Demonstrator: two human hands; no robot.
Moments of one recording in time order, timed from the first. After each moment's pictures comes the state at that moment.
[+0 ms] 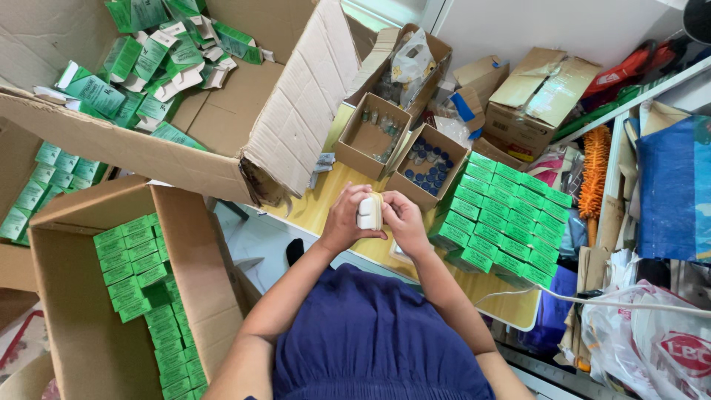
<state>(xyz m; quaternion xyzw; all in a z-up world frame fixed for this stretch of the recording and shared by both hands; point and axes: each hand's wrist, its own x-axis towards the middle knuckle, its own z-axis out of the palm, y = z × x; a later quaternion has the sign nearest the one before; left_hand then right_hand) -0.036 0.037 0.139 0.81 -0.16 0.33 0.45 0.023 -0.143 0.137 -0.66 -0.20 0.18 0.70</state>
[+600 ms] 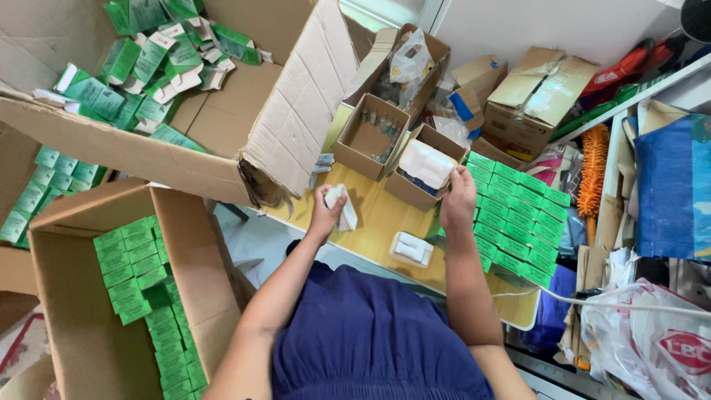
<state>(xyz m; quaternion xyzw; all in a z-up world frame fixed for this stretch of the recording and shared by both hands) -0.012 0.063 0.042 0.69 0.19 0.12 0.69 0.108 -0.213 0.122 -0.52 -0.01 0.02 0.85</state>
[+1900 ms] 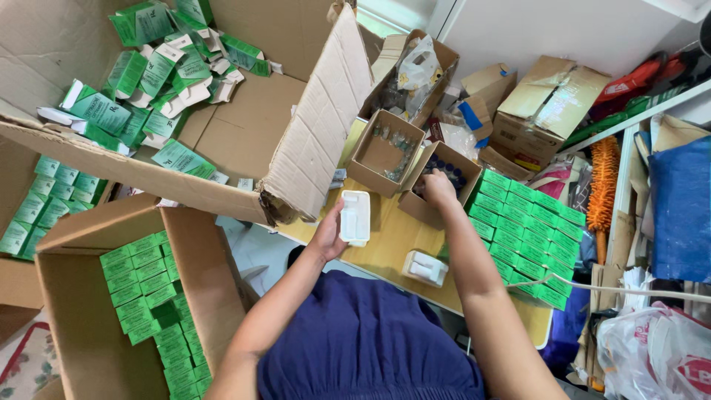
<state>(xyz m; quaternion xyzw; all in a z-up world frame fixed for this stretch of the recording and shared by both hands) 0.002 0.099 0.046 0.24 0.12 -0.12 0.96 0.210 -0.155 0.060 -0.97 -0.22 0.10 0.09</state>
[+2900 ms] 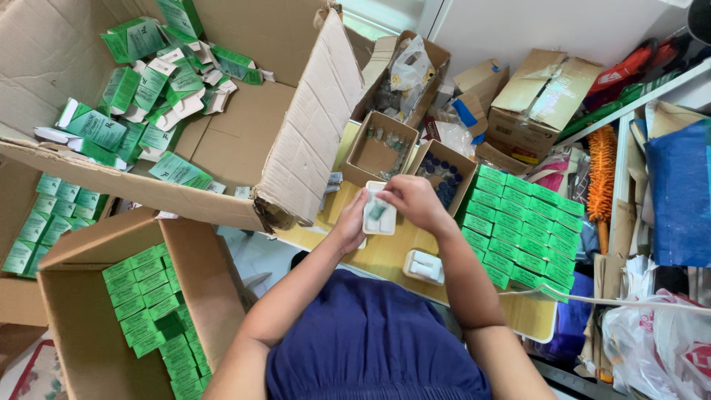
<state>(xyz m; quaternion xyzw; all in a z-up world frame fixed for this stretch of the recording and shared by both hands) 0.036 0.058 0.092 0.29 0.08 -0.11 0.95 0.104 -0.098 0.221 -0.86 -0.38 0.03 0.34</state>
